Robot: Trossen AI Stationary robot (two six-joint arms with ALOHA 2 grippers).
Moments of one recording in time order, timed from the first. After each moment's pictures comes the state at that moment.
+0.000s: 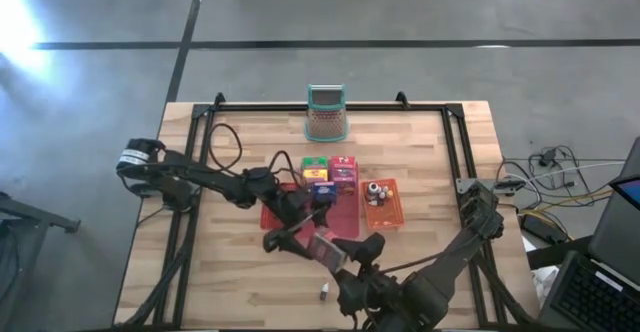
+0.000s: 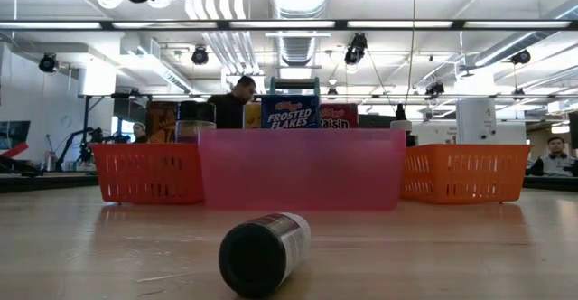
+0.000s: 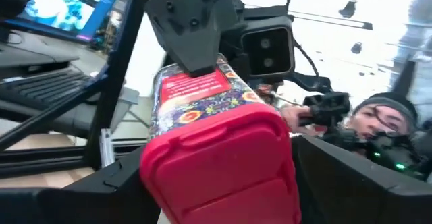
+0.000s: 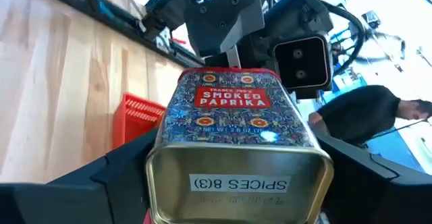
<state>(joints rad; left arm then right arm) -0.17 1.57 0.91 0.97 0.65 -0.50 0.75 2.19 2.36 -1.27 1.24 0.23</state>
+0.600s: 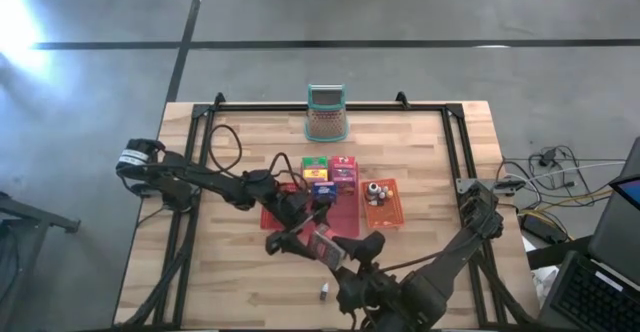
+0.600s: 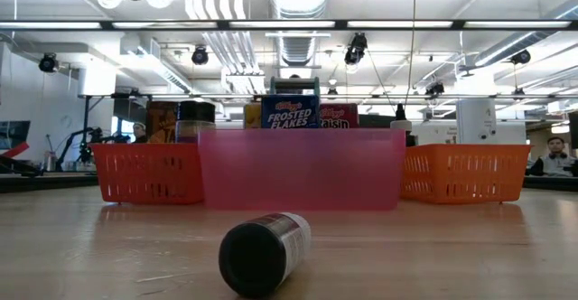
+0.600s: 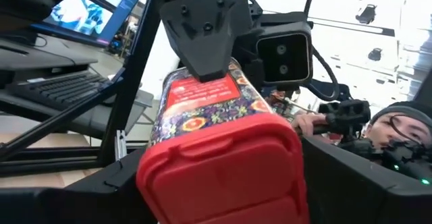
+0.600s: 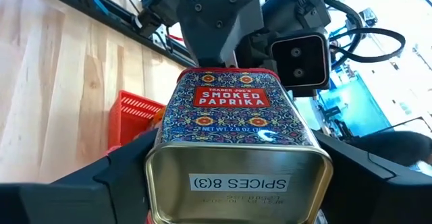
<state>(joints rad) -0.19 1.57 0.92 0.94 0.57 -0.49 0.75 2.19 2.36 -1.28 1.24 0.23</state>
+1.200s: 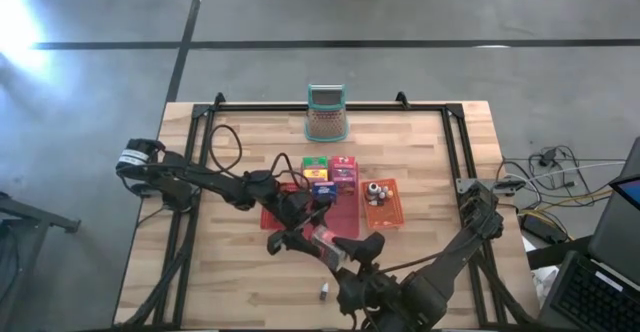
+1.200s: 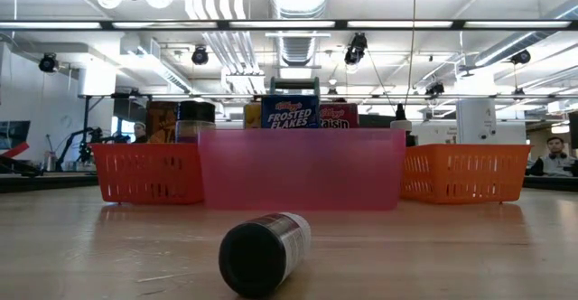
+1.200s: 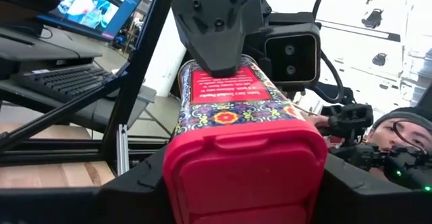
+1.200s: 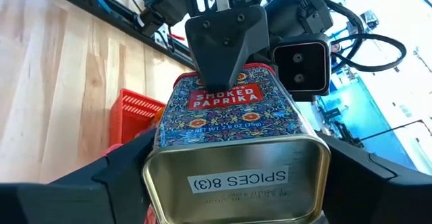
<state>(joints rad) -0.19 1.57 0.92 0.93 0.55 -0.51 0.75 2.19 2.36 -1.28 1.24 0.23</state>
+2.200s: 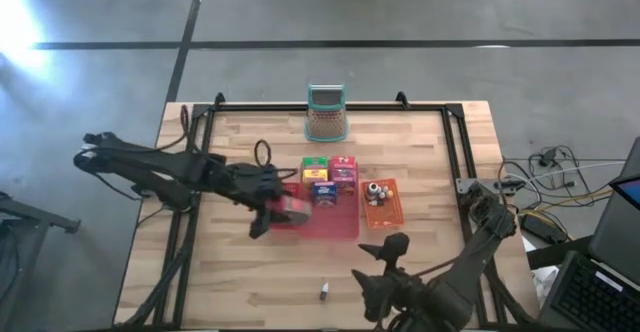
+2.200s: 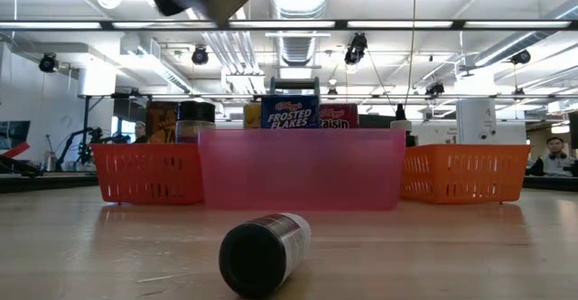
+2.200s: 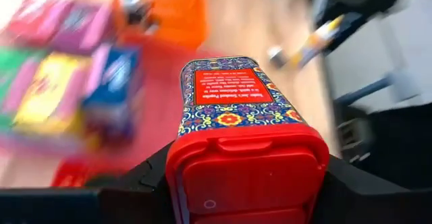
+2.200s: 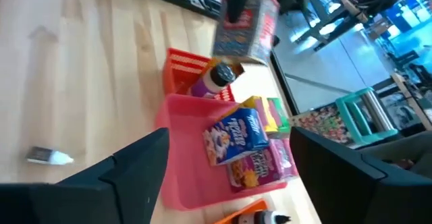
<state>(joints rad) -0.21 1.16 1.09 -0.56 0.00 -0.37 0.82 2.13 2.30 -1.57 1.04 0.73</state>
